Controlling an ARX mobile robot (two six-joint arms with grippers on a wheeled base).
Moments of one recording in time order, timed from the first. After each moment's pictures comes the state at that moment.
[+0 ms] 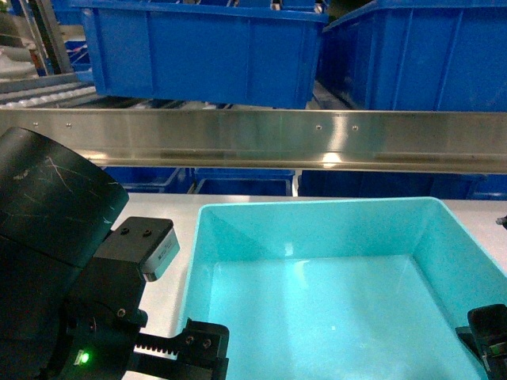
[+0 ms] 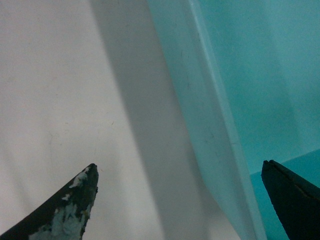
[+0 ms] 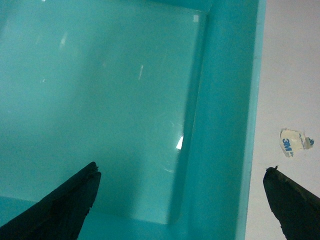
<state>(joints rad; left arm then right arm) -0.44 1.71 0.65 0.02 0.00 -0.23 0.13 1.61 0.52 0.24 -0.03 -0.10</state>
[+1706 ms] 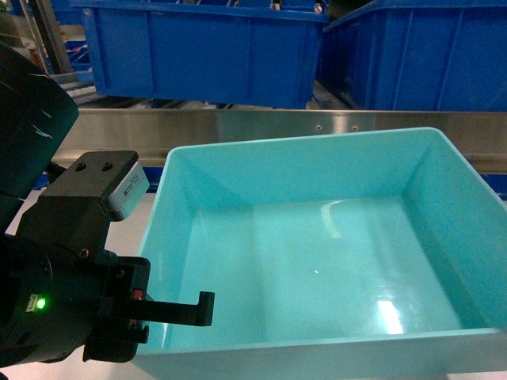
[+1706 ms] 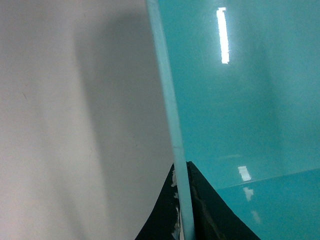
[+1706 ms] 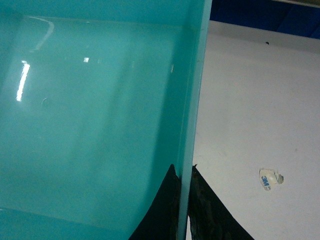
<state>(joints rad) -0.45 1.52 0.66 -0.04 -0.10 -0.29 0.16 1.36 0.54 0.18 -0.04 -0.02</state>
